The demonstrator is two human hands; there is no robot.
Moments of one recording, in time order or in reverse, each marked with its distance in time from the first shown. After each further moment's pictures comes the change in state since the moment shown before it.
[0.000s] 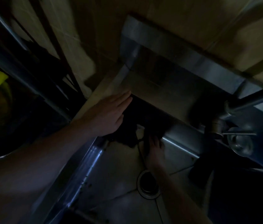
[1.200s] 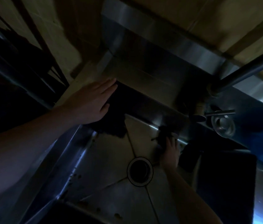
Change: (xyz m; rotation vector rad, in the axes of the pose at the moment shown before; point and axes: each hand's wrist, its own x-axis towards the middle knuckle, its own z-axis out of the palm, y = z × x) left_hand 0.000 0.002 -0.003 0.067 -0.041 -0.010; right_hand -0.035 0.091 -0.001 0.138 0.187 0.245
